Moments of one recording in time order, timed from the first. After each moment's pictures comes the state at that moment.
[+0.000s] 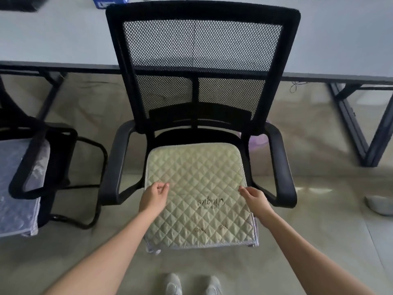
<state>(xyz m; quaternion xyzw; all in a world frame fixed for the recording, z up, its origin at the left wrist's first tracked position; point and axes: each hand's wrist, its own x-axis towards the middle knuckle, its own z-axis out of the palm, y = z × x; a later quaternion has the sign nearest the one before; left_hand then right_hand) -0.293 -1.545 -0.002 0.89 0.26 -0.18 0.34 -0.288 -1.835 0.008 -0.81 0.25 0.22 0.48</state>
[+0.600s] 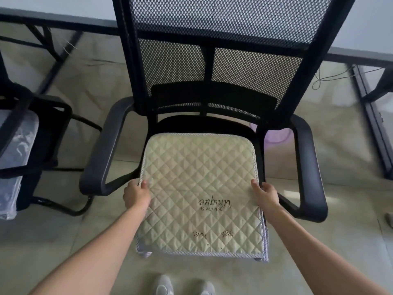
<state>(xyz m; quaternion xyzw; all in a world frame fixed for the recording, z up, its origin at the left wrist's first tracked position) -0.287 -1.515 -0.096 0.79 0.49 -0.08 0.36 -0.249 -1.849 -0.087 -0.79 0.33 0.18 0.48</state>
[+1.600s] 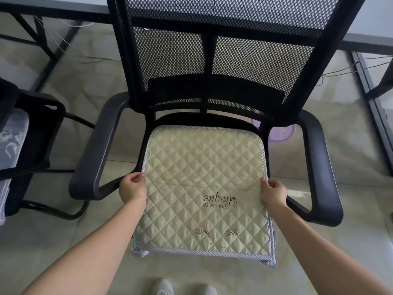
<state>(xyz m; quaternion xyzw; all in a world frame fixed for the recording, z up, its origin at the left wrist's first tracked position) -0.266 -1.508 -0.122 0.70 0.52 0.08 0.48 -0.234 -1.853 -0.118 -0.77 0.39 0.09 0.49</state>
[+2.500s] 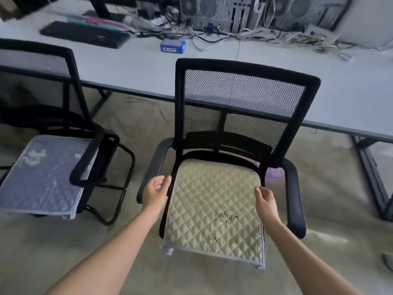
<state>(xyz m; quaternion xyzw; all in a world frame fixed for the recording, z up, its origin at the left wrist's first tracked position) -0.314 -1.493 0.090 0.74 0.36 0.05 0.57 -0.272 -1.782 0.100 -0.81 0.23 0.11 0.54</state>
